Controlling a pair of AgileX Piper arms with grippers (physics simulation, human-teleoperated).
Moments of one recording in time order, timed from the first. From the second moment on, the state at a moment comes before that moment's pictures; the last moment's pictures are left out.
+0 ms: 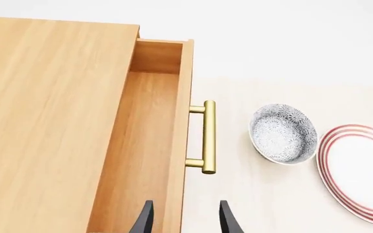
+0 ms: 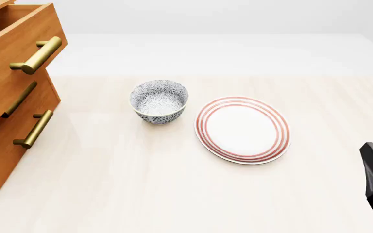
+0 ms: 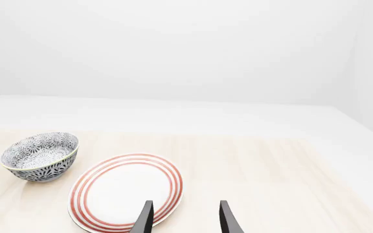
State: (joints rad) left arm 0.06 0.87 -1.11 0.85 -0.01; right arm 0.02 0.00 -0.01 0.00 -0.03
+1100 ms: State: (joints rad) left arm 0.03 0.96 -1.07 0.79 -0.01; right arm 0.02 0.00 -0.01 0.00 -0.03
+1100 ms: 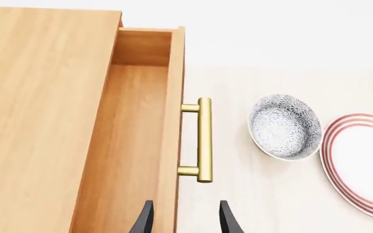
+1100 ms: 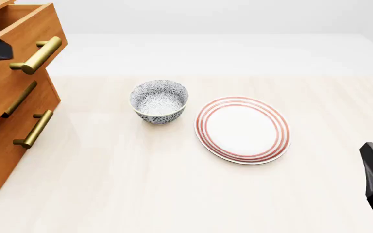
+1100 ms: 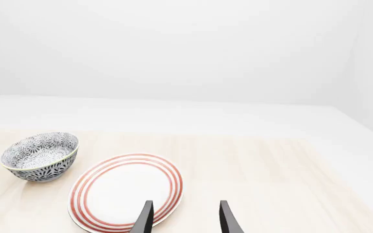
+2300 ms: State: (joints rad) left arm -0.05 0.99 -1.04 0.76 -0.02; right arm 0.02 0.00 -0.01 0.00 -0.03
